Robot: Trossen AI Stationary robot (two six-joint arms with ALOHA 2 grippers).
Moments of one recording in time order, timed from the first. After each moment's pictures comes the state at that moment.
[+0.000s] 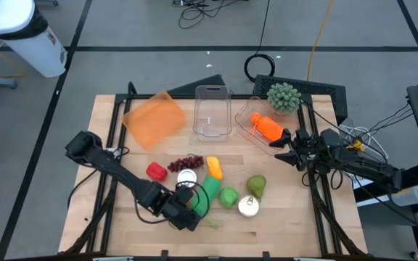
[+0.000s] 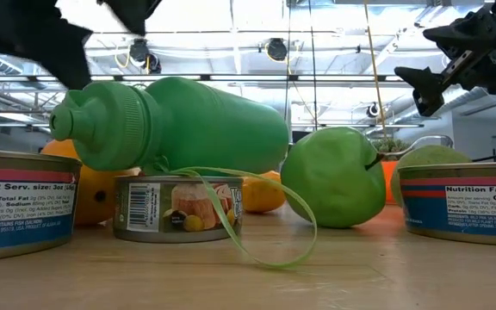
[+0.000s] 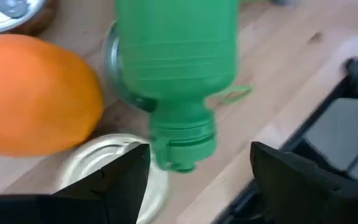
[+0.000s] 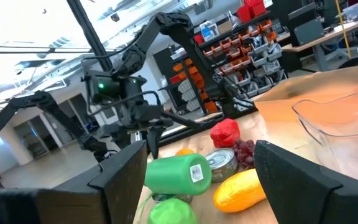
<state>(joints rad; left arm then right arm) -0.57 1.77 1.32 -0.64 -0.14 -1.48 -0.38 0.06 0.02 0.21 -0.52 0.51</state>
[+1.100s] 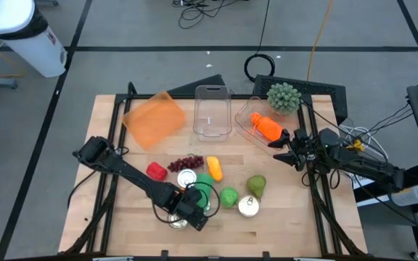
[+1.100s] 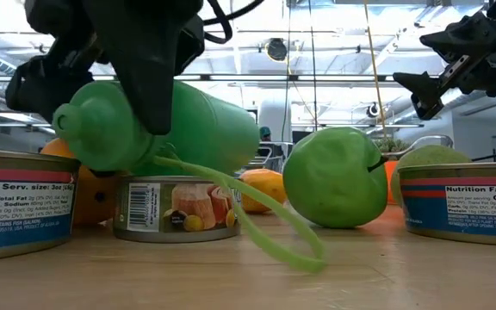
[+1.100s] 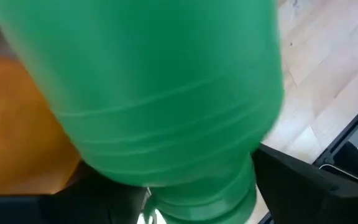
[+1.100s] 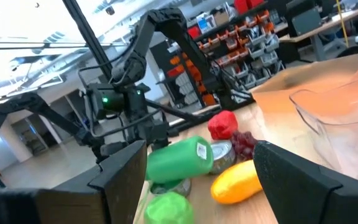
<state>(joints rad) -0.50 1.90 1.32 -0.54 -0.01 -1.39 -0.38 0.10 0.02 0.21 -0.52 0.51</state>
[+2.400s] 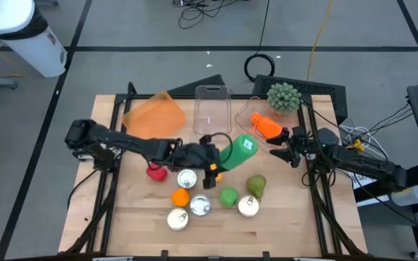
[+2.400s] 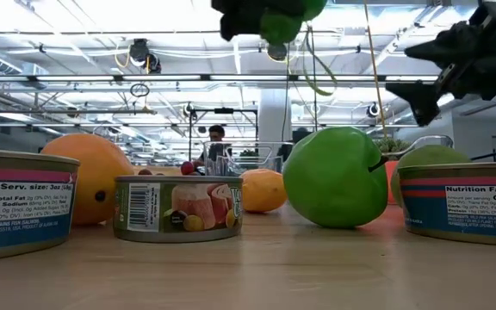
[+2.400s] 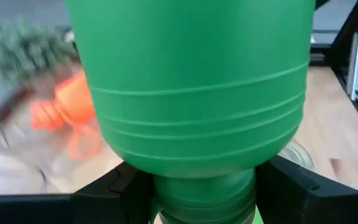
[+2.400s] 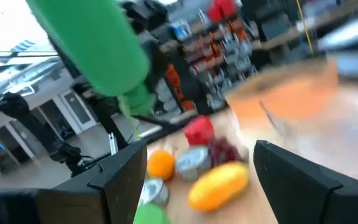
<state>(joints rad) -0.15 1.67 1.32 -0.12 -0.21 -0.06 -0.38 0.17 0.02 0.27 -0.42 0.50</state>
